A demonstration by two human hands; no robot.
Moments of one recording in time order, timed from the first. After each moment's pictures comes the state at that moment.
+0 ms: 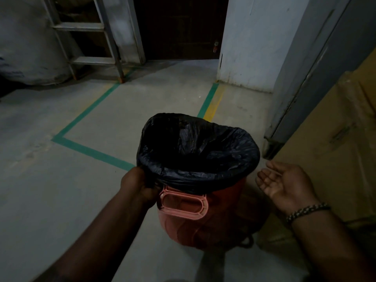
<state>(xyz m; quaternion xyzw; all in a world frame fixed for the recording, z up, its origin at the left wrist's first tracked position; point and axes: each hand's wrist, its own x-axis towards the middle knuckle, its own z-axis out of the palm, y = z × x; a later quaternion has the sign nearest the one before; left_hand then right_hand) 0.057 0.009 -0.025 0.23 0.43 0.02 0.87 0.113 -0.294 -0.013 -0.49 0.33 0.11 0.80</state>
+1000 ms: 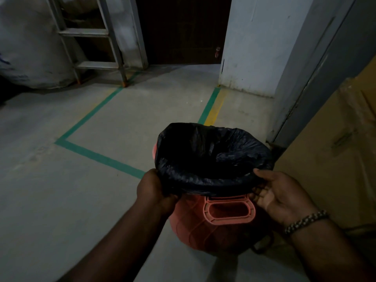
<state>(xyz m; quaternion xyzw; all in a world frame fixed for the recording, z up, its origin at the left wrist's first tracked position) 0.057 -0.022 -0.030 0.24 0.42 0.01 0.88 0.096 -0.271 0.001 -0.56 0.29 0.21 0.75</state>
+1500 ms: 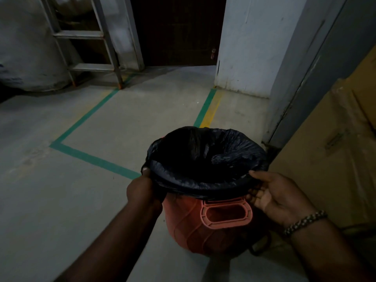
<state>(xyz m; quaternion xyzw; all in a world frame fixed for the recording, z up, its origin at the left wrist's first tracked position) 0.061 -0.007 -0.052 0.36 0.48 0.13 0.79 0.100 -0.281 -0.002 -0.56 0.29 0.23 0.74</state>
